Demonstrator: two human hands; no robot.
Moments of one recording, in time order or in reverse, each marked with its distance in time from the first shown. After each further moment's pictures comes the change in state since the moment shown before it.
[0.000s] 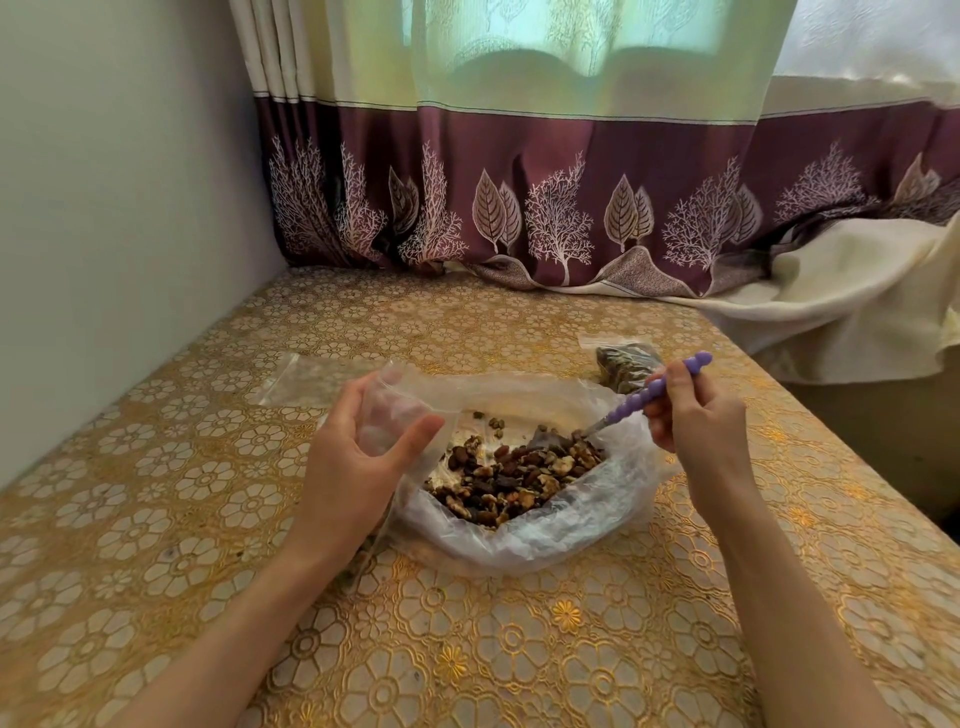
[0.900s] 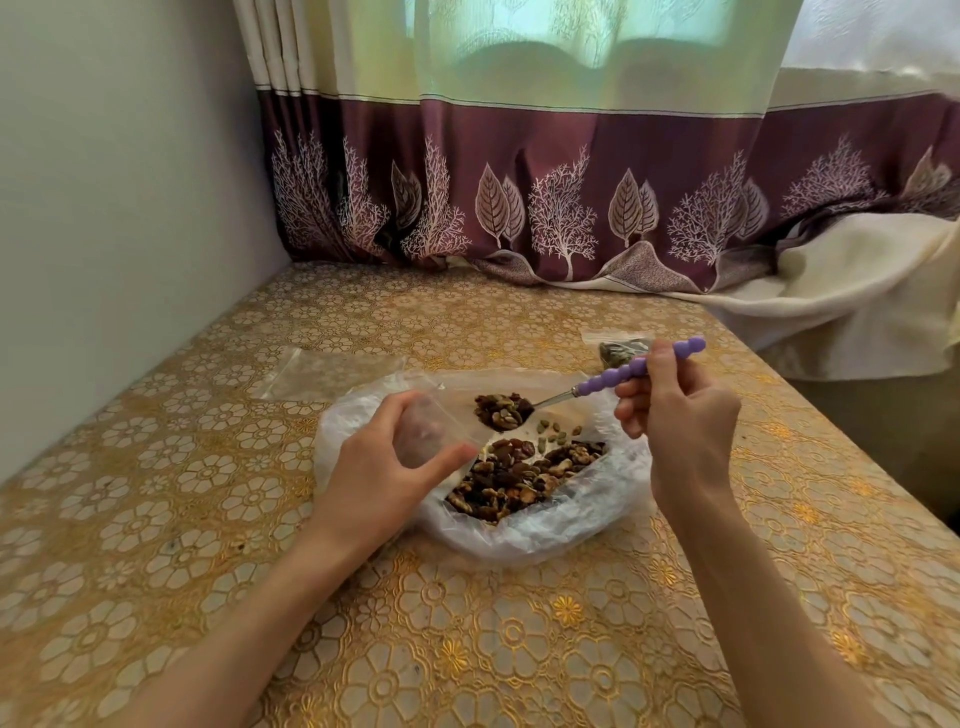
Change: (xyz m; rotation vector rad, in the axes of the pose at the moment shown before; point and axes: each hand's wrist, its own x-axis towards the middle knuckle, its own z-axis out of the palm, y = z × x) left_hand -0.003 0.003 0.007 0.287 -0.154 -0.047; right_hand -0.023 -0.020 0.028 0.191 0.065 -0.054
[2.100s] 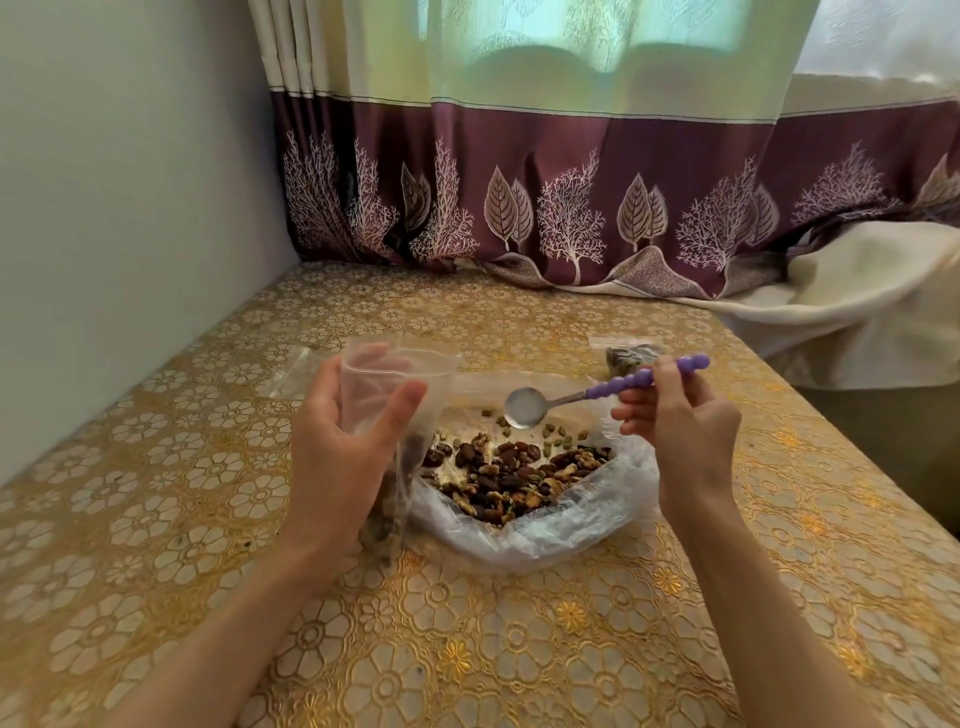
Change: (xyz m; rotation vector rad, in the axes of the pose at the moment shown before) left_hand -0.002 0.020 -0.015 -0.393 0.316 0.090; right_hand 0.002 0.006 -0.003 -0.036 0.019 0.013
